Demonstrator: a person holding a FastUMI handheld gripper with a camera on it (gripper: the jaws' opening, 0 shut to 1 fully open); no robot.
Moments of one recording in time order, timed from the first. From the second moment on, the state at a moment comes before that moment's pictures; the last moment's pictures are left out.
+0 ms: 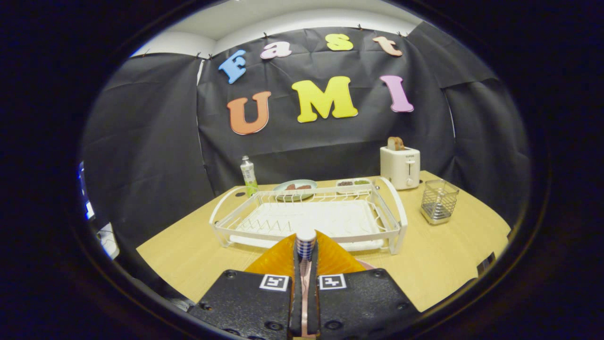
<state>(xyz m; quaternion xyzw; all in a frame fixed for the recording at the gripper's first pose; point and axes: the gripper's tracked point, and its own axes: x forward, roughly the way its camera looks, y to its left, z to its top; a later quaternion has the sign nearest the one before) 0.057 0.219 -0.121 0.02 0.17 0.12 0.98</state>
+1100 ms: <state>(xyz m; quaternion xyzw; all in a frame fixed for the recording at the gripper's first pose) 0.031 0.109 -0.002 -0.01 0.00 0.07 1.00</state>
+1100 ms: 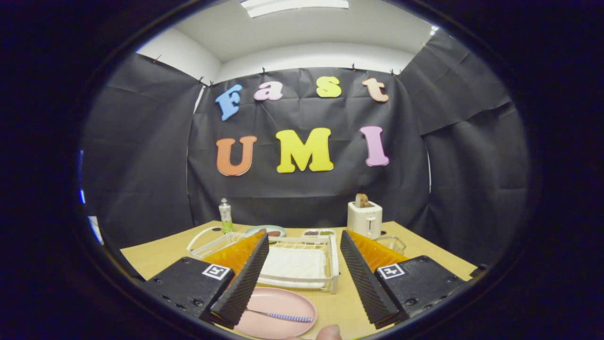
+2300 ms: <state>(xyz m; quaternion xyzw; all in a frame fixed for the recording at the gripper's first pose) -0.065 0.045 -0.014 0.00 -0.04 0.05 1.00</state>
